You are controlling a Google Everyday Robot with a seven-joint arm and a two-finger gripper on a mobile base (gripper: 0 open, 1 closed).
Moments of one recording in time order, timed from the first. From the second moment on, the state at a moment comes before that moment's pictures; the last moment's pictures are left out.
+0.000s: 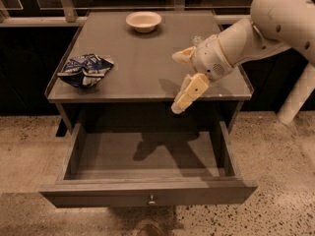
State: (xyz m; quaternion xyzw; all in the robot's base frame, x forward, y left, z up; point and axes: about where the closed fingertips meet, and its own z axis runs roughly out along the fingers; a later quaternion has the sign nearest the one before) arm 0.565 -0.061 0.890 -0.62 0.66 0.24 0.34
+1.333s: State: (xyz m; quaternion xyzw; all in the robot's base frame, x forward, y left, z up) arm 0.623 0.007 0.869 -0.65 0.61 0.27 0.37
